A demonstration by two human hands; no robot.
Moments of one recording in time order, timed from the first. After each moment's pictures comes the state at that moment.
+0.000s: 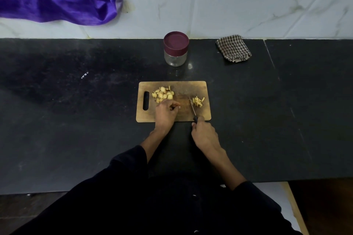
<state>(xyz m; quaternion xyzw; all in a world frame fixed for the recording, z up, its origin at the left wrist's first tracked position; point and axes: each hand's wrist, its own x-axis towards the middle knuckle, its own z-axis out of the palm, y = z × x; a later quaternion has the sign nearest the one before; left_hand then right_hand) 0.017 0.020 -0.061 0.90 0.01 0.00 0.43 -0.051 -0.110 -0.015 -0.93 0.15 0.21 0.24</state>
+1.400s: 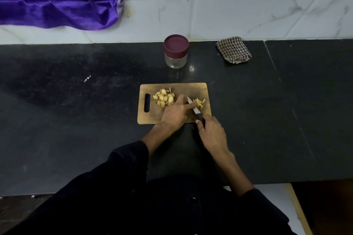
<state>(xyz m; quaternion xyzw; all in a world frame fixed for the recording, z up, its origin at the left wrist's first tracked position) 0.019 0.006 -0.025 0.95 -0.23 -0.09 0.17 -0.055 -0.129 -0.010 -0.94 0.14 0.14 0.29</state>
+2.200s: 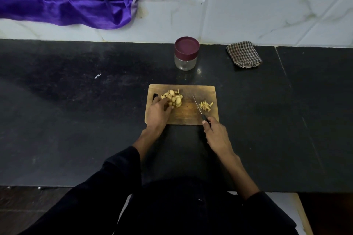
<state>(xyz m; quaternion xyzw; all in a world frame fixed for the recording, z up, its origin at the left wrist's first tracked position) 0.018 0.067 -0.048 0.94 0.02 0.01 0.34 -0.051 -0.128 -0.016 -0.89 0.14 0.15 0.40</state>
